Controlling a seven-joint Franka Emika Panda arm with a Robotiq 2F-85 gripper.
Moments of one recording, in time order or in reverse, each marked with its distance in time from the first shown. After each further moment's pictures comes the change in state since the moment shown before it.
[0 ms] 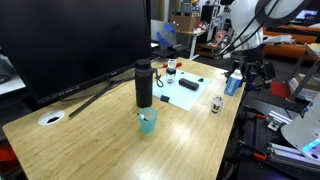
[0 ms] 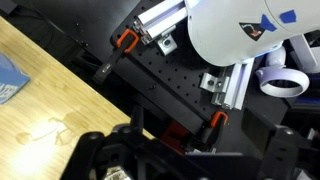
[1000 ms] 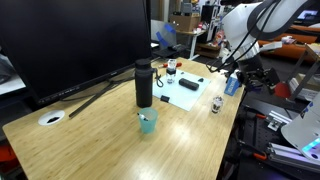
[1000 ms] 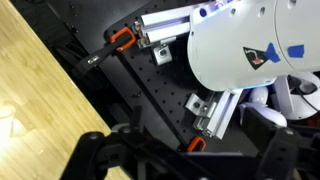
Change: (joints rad) arm 0.025 0.126 0.035 0.006 0.000 0.000 -0.235
